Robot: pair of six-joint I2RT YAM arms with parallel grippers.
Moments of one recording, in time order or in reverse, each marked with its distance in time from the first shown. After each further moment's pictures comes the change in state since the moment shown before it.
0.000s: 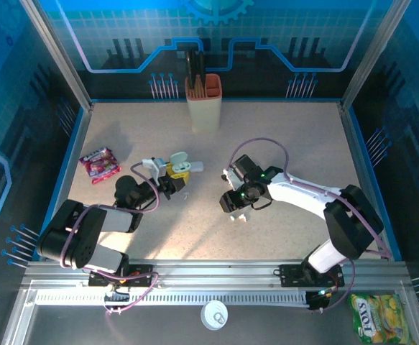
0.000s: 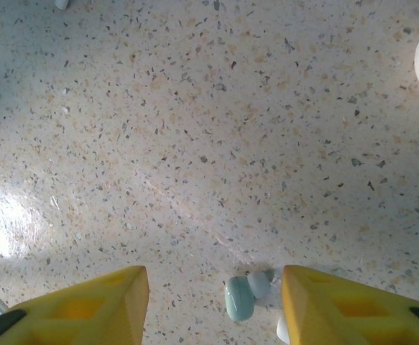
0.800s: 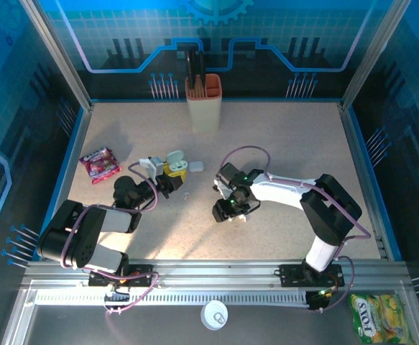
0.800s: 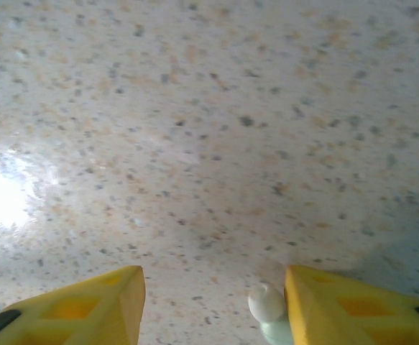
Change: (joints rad) left arm 0.020 0.000 -0.010 0.000 -0.023 -0.022; right arm 0.094 0.154 0.053 -0.035 -0.035 0.098
